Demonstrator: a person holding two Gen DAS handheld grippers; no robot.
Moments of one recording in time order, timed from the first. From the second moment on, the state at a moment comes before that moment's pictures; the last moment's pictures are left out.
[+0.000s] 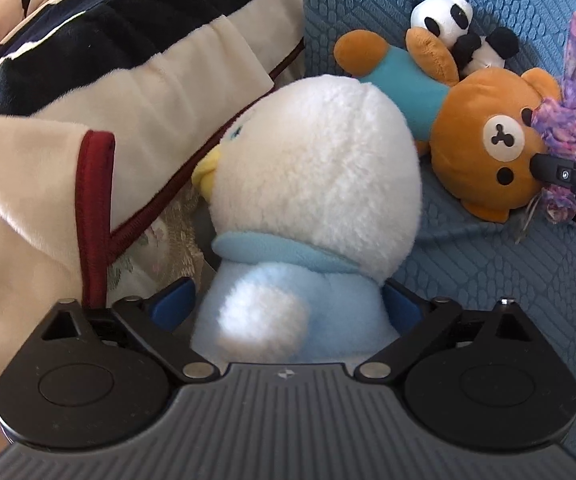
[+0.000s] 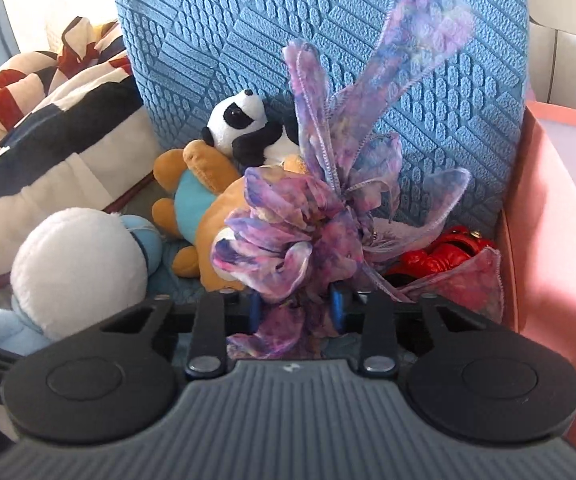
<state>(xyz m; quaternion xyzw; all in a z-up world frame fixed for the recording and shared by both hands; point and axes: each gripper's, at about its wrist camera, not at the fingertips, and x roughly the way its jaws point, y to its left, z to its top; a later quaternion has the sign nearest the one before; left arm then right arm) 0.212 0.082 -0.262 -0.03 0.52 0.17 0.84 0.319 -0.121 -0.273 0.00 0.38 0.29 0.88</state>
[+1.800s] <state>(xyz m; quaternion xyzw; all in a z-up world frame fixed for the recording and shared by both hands) 0.165 0.055 -0.249 -0.19 0.47 0.16 0.85 0.227 -0.153 -0.263 -0.05 0.48 0.28 0.83</state>
